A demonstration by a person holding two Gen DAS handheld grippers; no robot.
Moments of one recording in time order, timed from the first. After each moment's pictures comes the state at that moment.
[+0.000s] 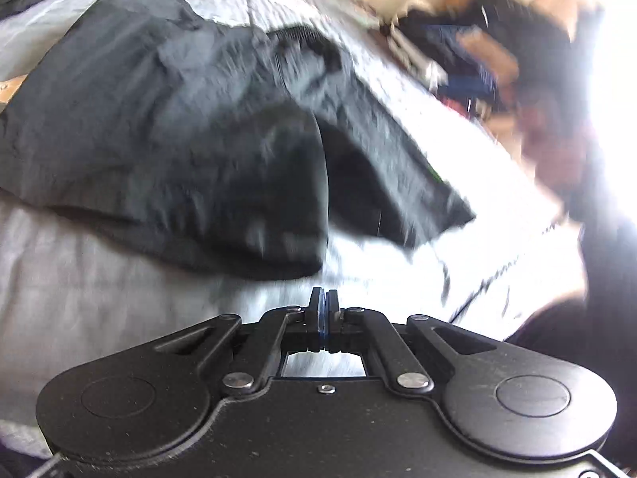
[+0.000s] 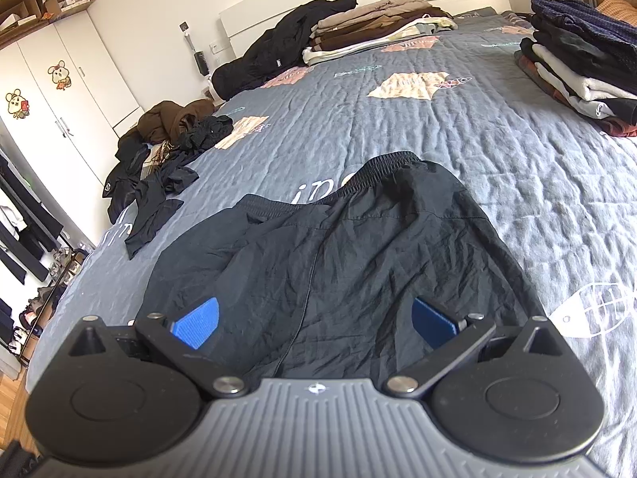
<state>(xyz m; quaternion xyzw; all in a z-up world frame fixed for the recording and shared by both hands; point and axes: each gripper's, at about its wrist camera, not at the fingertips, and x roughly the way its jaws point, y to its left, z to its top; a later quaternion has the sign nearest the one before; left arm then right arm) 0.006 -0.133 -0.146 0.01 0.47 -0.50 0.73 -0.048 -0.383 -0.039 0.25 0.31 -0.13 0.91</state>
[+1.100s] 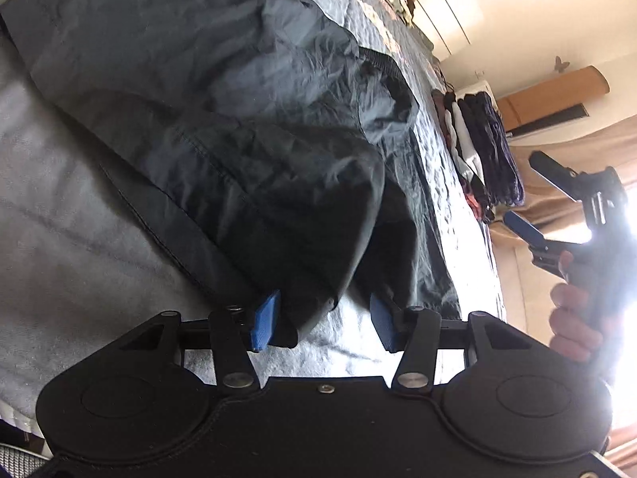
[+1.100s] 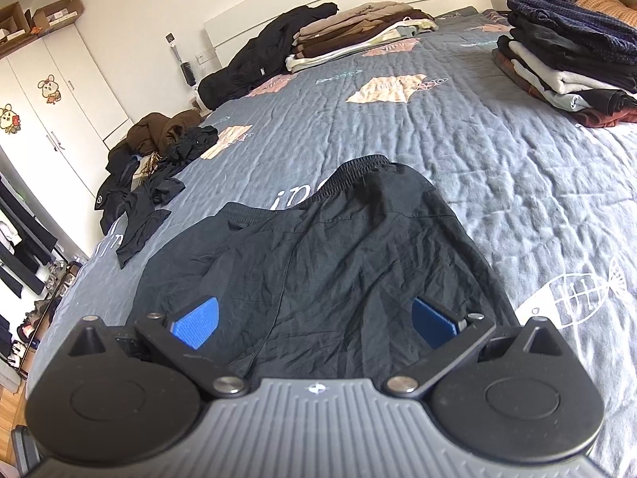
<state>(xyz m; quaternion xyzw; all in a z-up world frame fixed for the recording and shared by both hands) 0.050 -0.139 -0.184 -0.22 0.55 -0.40 0.70 -0.077 -0.402 -0.040 0.26 0.31 -0.15 0.90</state>
